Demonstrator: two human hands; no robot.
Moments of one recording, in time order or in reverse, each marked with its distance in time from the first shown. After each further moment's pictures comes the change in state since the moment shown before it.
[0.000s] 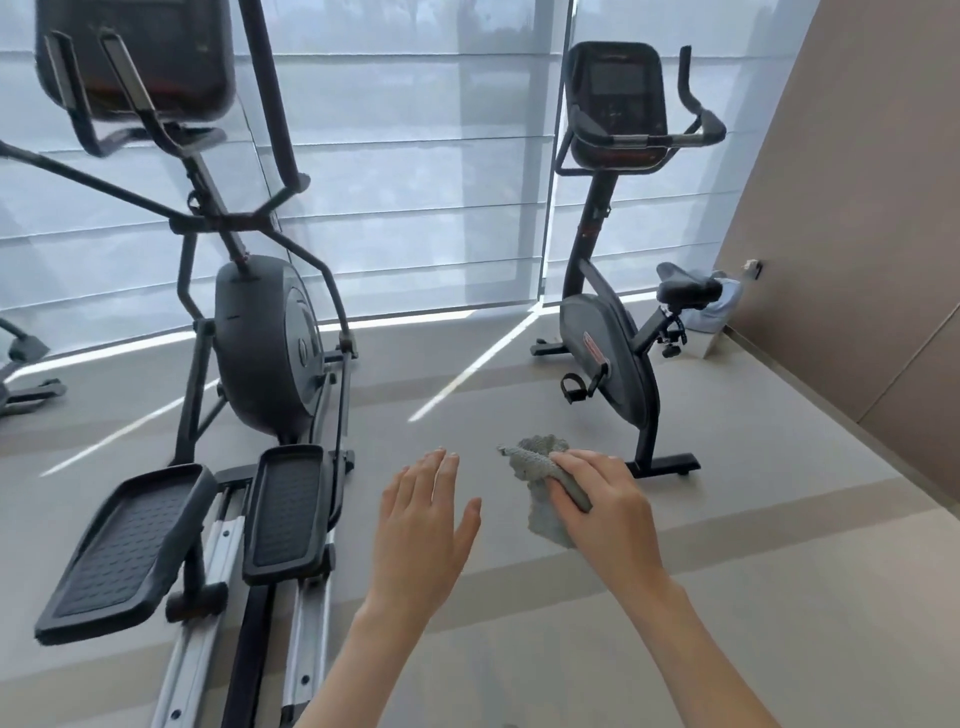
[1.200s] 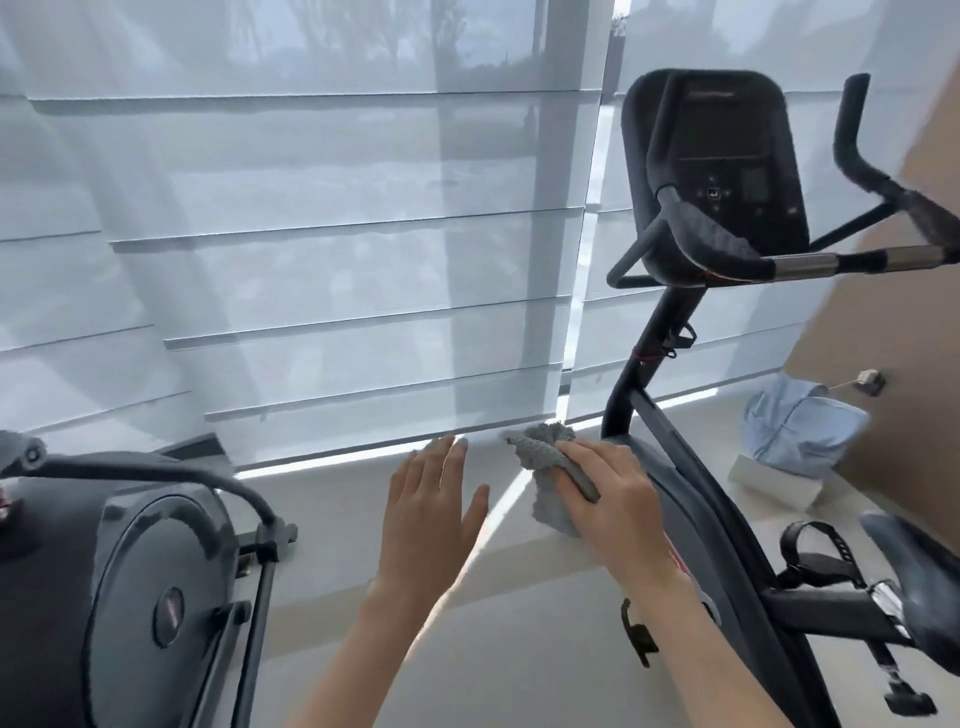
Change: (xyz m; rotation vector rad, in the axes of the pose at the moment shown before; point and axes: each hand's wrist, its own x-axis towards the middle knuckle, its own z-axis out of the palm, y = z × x) left_hand 0.824 -0.263 0.407 -0.018 0.097 0.077; right_hand 0.722 0.348 0.485 0.030 0.095 -0.003
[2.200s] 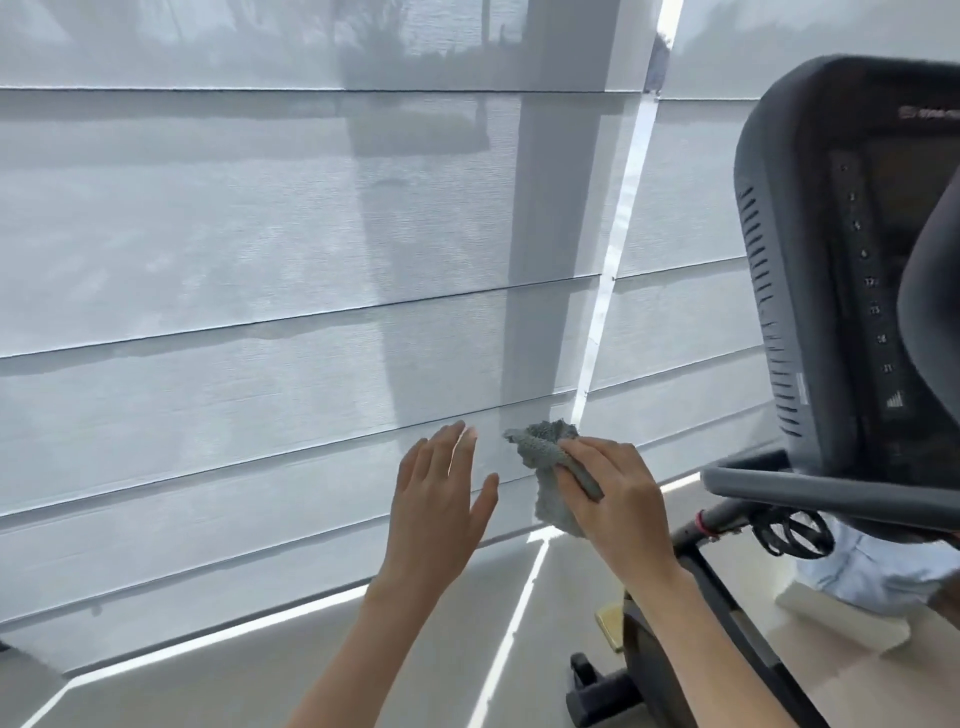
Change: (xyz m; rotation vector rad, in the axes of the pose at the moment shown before) left_hand 0.521 -0.166 0.366 -0.108 -0.020 0.107; right_hand 0.440 0.308 0.326 -0.159 0.034 0.033
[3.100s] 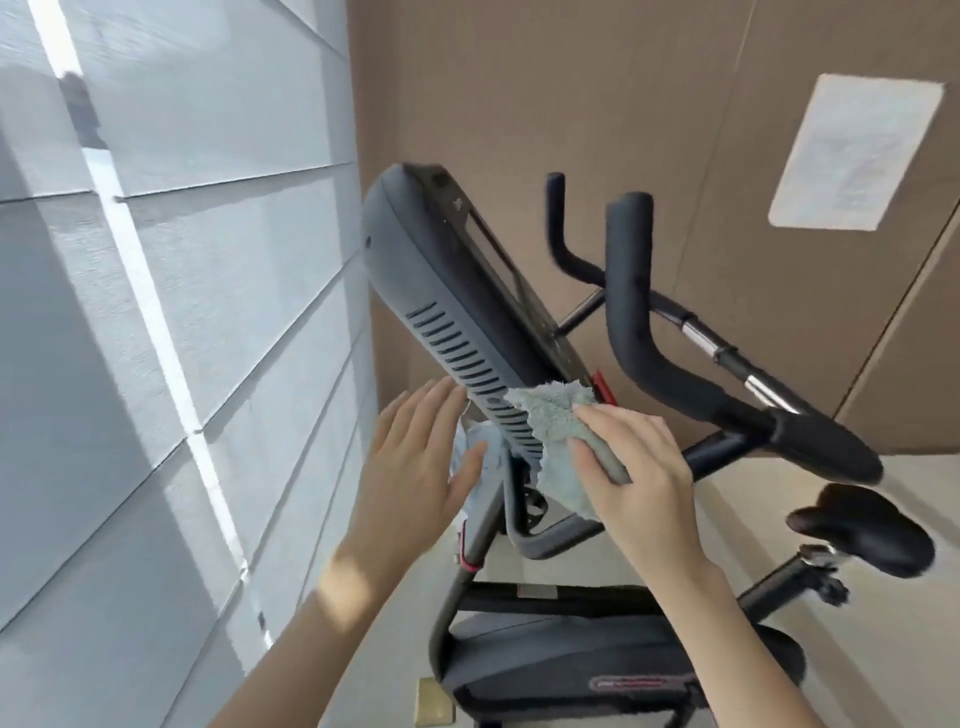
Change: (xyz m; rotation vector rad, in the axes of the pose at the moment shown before) left_hand 0.295 0.094 0.100 -0.843 0.048 1.034; right_hand 0.114 0.003 -0.054 -0.926 0.607 0.409
